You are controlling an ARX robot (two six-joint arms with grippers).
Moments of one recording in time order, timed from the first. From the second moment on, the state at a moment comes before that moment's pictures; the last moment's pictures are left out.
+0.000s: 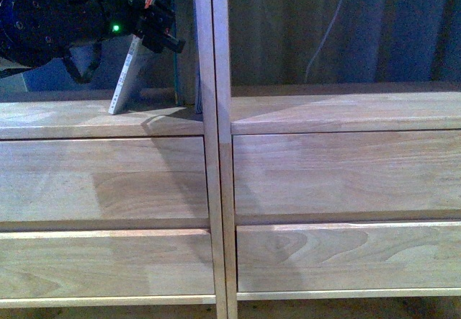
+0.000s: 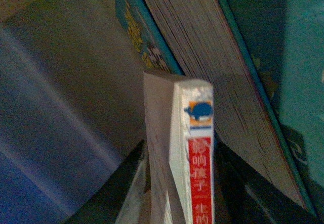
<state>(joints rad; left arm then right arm) -0.20 2.09 1.68 0.61 0.17 0.56 0.00 0.19 0.01 0.19 0.00 0.01</state>
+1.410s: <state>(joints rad) -0.19 0.60 0.42 0.35 -0.30 0.04 0.00 0.01 0.01 0.00 0.00 0.00</state>
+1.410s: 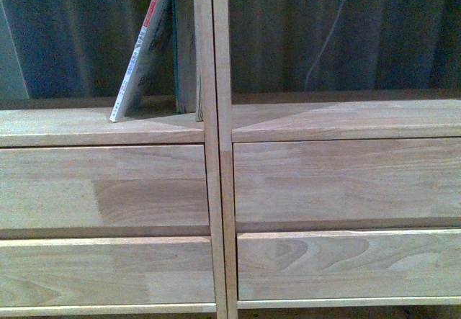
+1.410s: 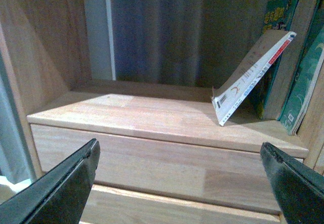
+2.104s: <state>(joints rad) -0.39 0.16 0.12 0.04 -0.39 0.00 0.00 0.01 0.01 0.00 0.00 0.00</state>
